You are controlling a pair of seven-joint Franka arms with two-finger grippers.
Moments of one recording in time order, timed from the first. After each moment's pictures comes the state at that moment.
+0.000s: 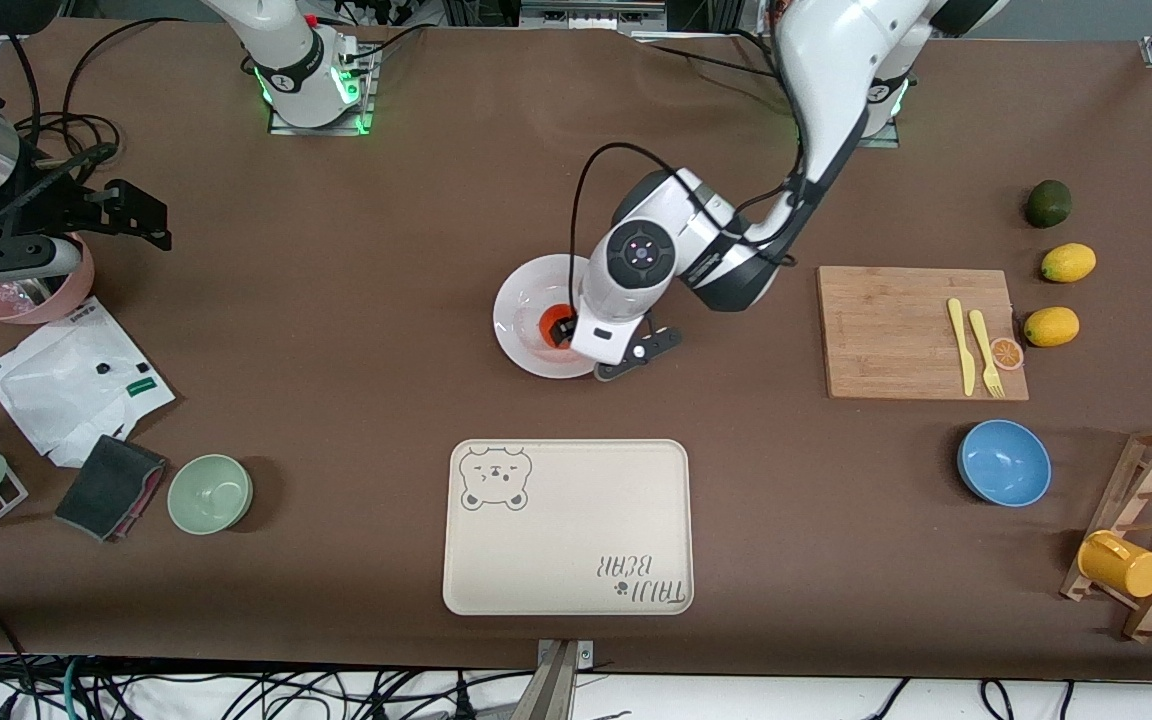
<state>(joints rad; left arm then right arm) -0.48 0.66 -0.26 -1.44 -0.06 2.04 -1.19 0.12 0.07 -0.02 -1.53 0.00 1.52 -0.05</state>
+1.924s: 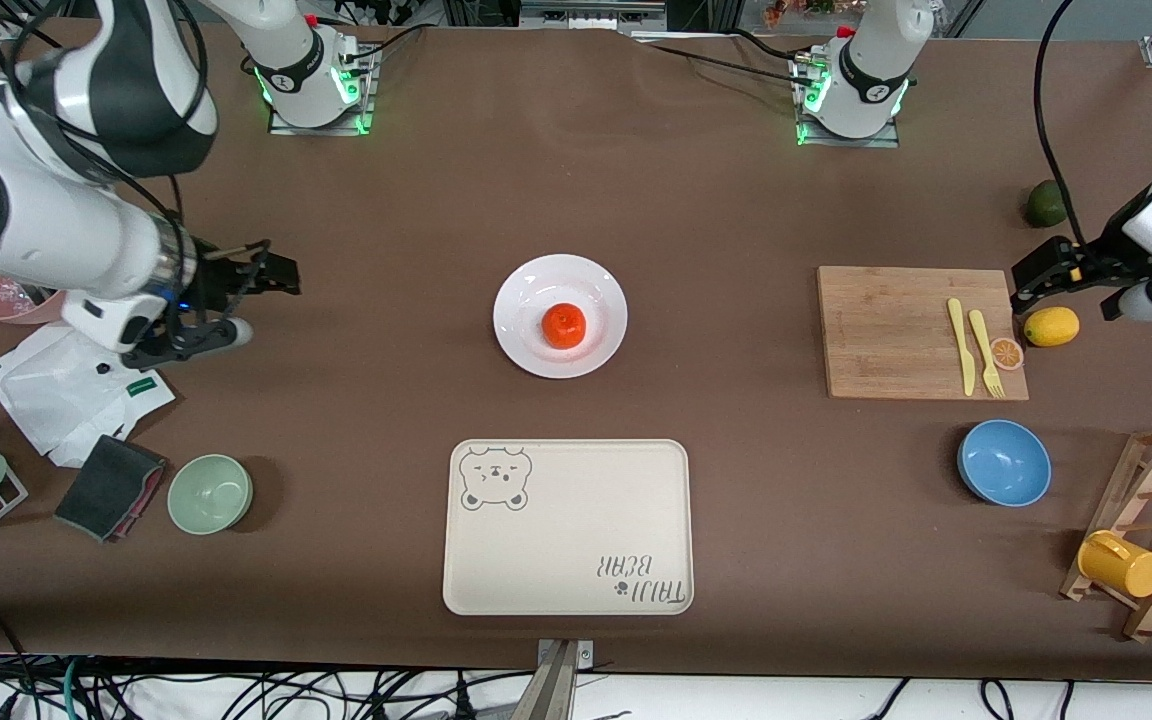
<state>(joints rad) -0.04 0.02 0.02 -1.63 0.00 1.77 0.03 0.21 0.23 0.00 -1.68 0.21 1.72 -0.06</state>
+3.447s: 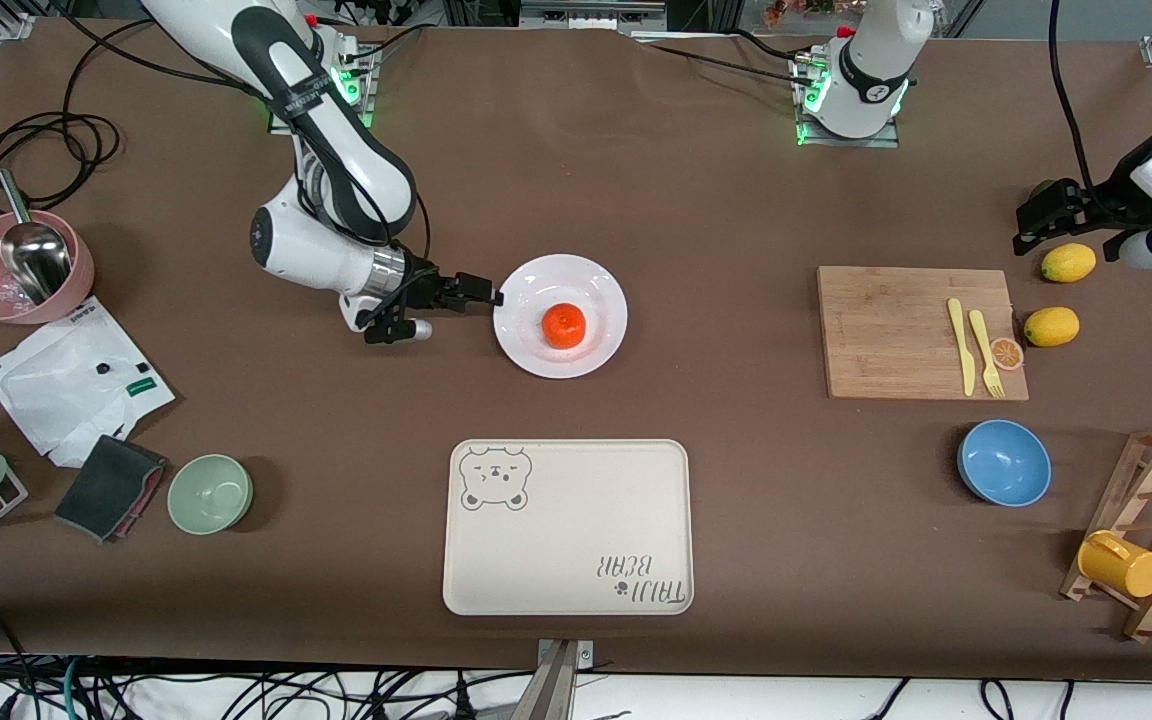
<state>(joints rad) -0.04 -0.01 0.01 -1.60 0.00 1.57 0.03 0.21 0.39 0.32 -2.20 1.13 2.55 -0.38</state>
